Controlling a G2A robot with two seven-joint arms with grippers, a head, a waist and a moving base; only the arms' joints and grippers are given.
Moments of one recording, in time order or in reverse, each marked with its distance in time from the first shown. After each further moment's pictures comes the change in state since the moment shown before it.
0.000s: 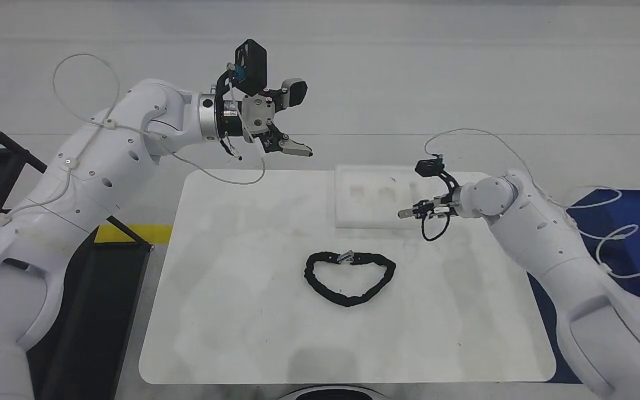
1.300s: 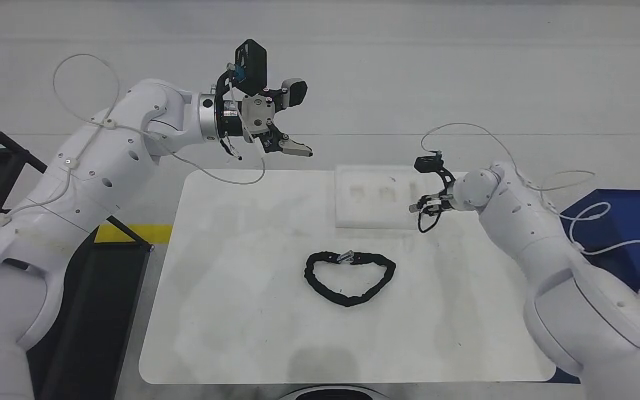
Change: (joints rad) left arm 0.000 0.000 0.000 0.000 0.000 0.000 0.000; right arm 0.120 -0.176 -0.063 0.349 -0.080 0.015 -0.056
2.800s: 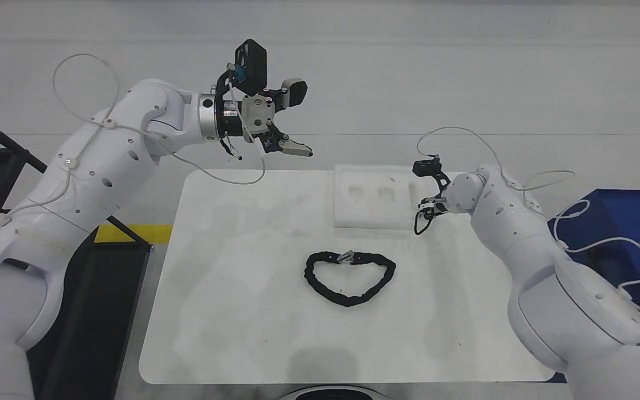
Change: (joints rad) left arm 0.000 0.000 0.000 0.000 0.000 0.000 0.000; right arm 0.009 -0.071 0.008 0.094 -0.120 0.061 -0.047
